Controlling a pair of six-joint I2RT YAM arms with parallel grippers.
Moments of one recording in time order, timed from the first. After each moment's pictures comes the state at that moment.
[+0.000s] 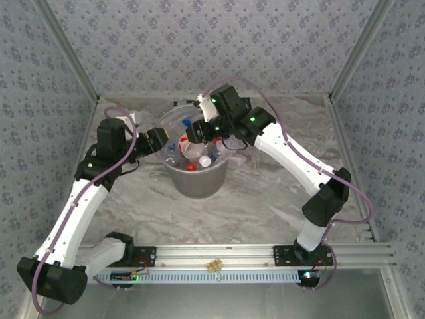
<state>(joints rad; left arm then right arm) -0.28 1.00 1.06 -0.54 0.31 -0.66 0.75 1.73 1.83 -0.78 -0.37 0.31</state>
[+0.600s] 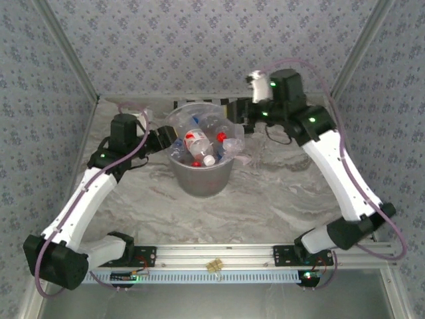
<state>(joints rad) -0.35 1.13 1.06 -0.47 0.31 -0.67 0.48 1.41 1.77 -0.83 -0.34 0.27</state>
